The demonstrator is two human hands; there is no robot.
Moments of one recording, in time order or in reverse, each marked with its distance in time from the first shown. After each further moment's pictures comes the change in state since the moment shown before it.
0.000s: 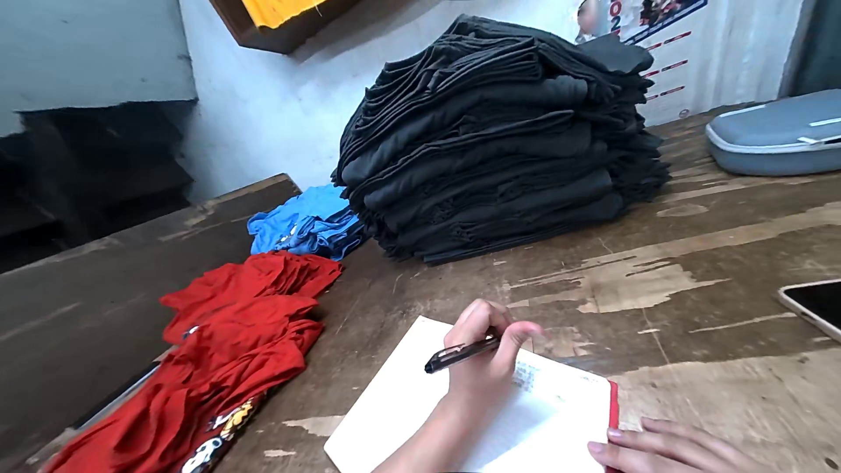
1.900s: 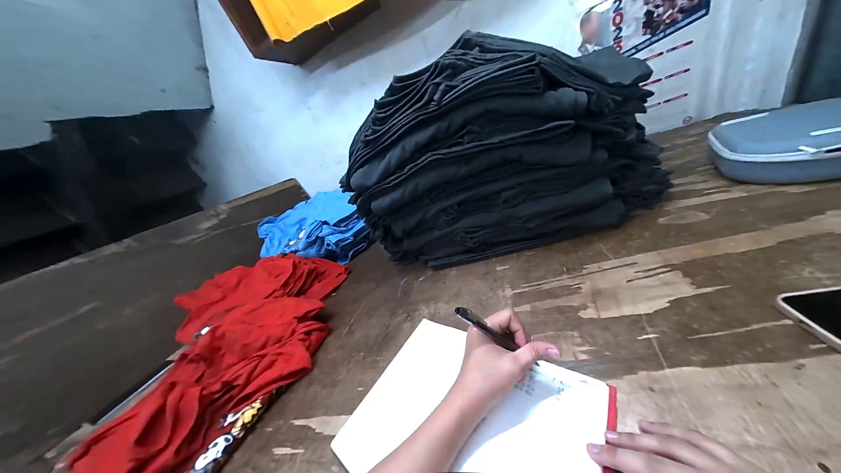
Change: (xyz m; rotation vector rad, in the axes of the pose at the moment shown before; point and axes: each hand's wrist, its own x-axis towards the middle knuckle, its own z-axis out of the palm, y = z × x) left_hand 0.001 0.001 0.001 -0.184 -0.246 -0.568; right_hand -0.001 0.004 0.001 0.005 0.008 -0.020
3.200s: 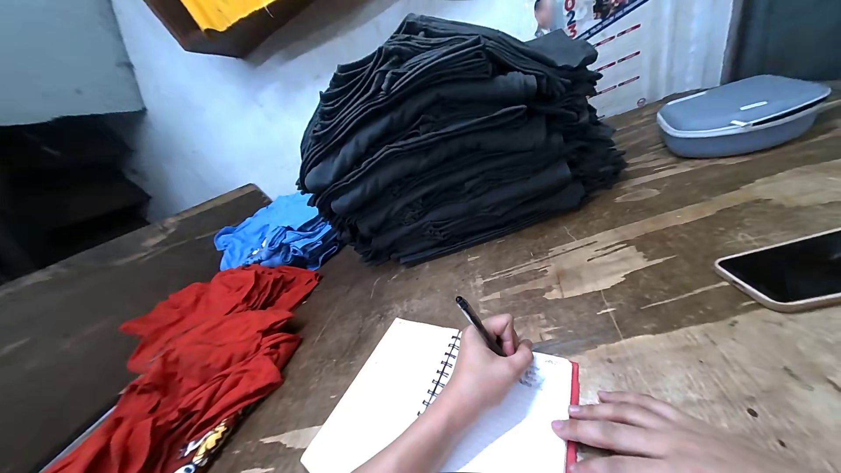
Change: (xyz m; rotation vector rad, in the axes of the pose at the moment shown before) left_hand -0.006 -0.002 0.026 0.120 -0.116 0.018; right_hand 0.001 0.000 0.003 0.032 0.039 -0.003
